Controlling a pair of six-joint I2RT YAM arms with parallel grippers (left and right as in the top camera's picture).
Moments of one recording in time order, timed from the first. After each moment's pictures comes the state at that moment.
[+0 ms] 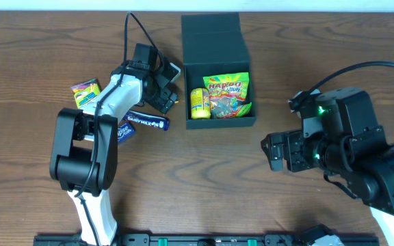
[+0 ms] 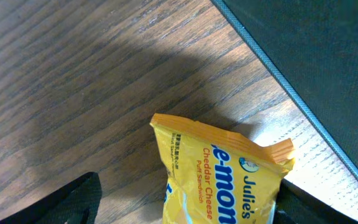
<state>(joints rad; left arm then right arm) -0.22 2.04 1.37 -0.55 0.17 0.43 0.40 1.12 1.51 -1.43 -0.09 0.23</state>
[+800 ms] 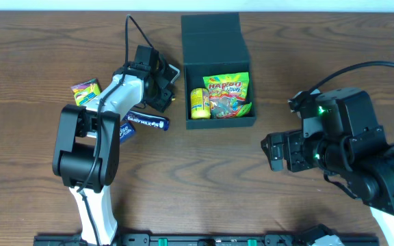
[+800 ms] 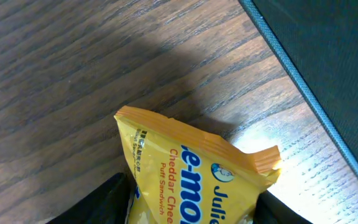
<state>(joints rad) -0.22 2.07 1.37 -0.55 0.17 0.34 0.40 1.12 1.51 -1.43 -0.09 0.23</state>
